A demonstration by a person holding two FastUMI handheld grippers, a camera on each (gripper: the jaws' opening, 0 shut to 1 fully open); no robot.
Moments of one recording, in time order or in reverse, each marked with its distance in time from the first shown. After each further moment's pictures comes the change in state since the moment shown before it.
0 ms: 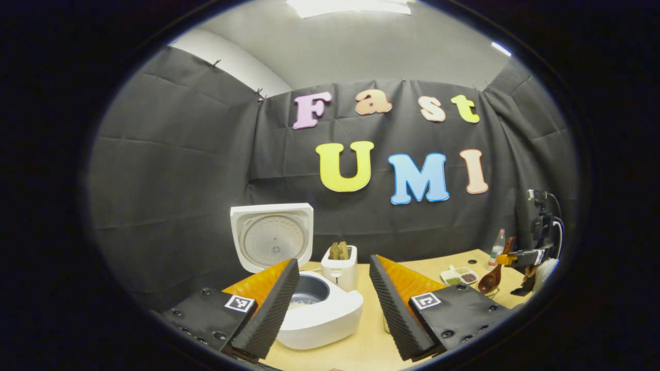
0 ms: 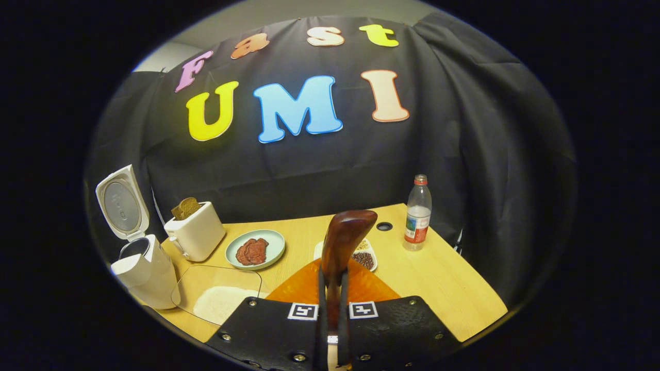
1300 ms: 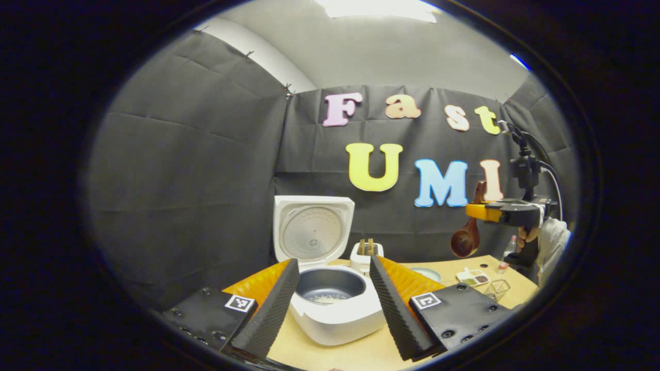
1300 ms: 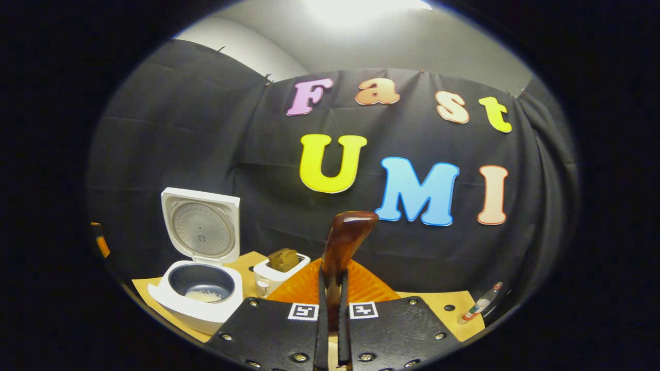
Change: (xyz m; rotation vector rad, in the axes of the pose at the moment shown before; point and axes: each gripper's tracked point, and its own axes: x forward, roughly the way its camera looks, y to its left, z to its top) left arm -0.016 0.089 -0.022 -0.084 -0.010 0.037; right arm -0.067 0.239 0.141 -0.348 -0.335 0.334
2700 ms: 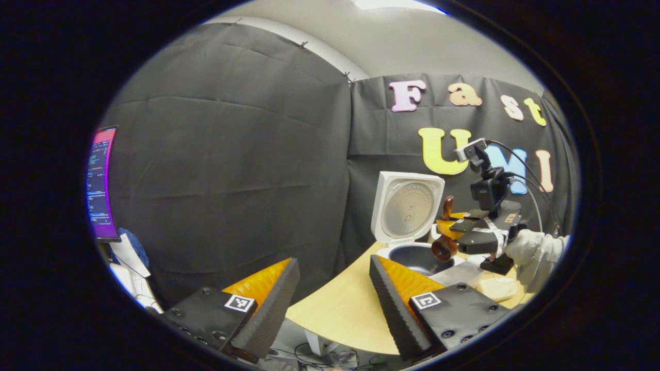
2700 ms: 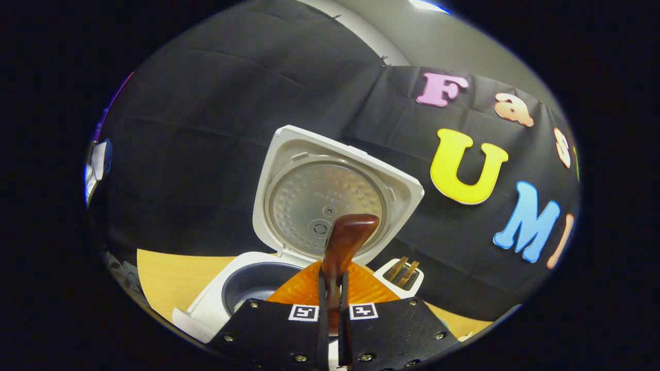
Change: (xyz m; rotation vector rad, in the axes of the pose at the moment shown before) left arm -0.076 0.198 -0.047 -0.012 0.091 0.345; right arm 0.089 0.333 -0.062 -0.388 0.007 0.421
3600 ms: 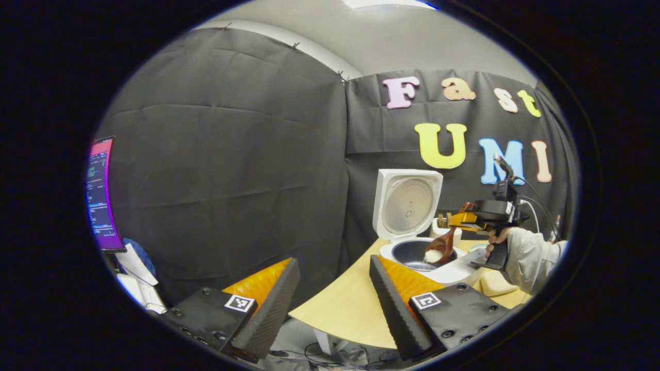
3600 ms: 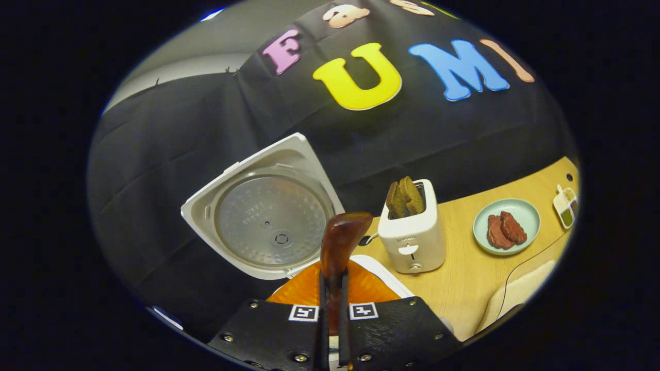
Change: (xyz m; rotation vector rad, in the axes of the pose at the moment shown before) left arm -0.007 0.010 -0.002 0.049 0.013 -0.004; right arm 0.014 -0.022 -0.043 0.918 0.090 -0.025
